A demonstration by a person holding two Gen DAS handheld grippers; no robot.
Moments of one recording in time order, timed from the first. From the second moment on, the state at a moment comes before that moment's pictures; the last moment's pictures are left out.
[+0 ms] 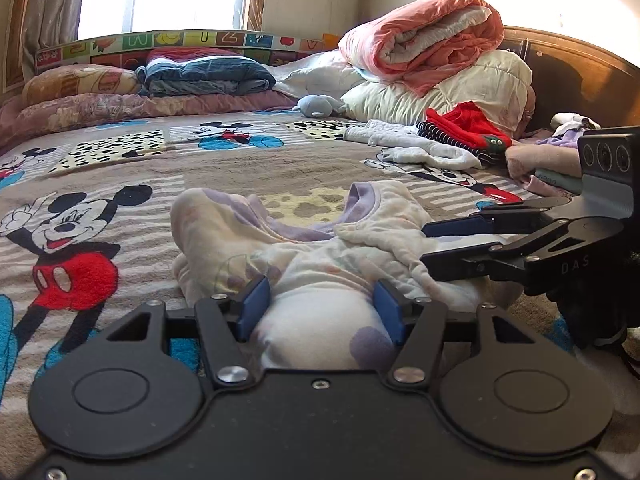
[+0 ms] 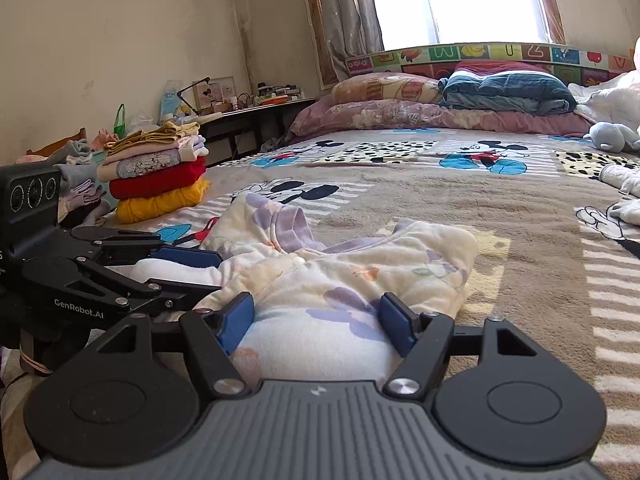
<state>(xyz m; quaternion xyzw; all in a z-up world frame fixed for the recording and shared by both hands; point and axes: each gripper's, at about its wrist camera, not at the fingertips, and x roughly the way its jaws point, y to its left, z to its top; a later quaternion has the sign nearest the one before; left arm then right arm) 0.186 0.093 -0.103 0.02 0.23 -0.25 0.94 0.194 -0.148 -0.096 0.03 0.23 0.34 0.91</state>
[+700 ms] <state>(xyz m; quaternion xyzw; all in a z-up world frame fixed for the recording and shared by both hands) 0.155 0.142 -0.077 -0.28 0.25 -0.14 0.91 0.181 -0.227 -0.117 0.38 0.28 0.26 0.84</state>
